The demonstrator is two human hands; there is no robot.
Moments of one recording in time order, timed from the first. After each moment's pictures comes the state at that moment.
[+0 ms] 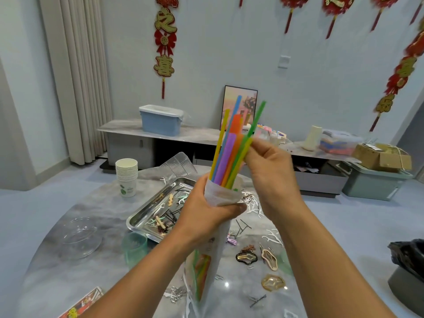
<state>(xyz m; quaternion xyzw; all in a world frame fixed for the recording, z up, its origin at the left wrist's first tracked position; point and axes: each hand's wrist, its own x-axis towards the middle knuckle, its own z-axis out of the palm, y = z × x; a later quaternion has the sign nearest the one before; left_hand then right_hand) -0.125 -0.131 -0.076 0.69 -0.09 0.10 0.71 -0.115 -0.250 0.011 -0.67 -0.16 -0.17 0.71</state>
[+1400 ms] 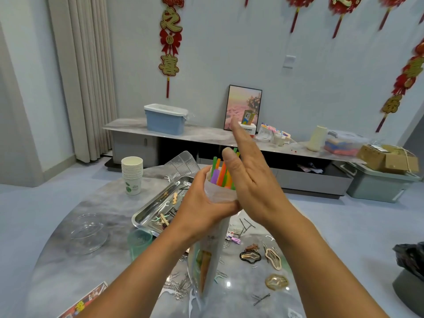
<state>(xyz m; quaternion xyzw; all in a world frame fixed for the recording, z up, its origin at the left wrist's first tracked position) -0.115 -0.113 -0.082 0.71 -0.14 0.12 0.68 -0.125 -0.244 -0.002 -0.86 -0.30 -0.19 0.37</state>
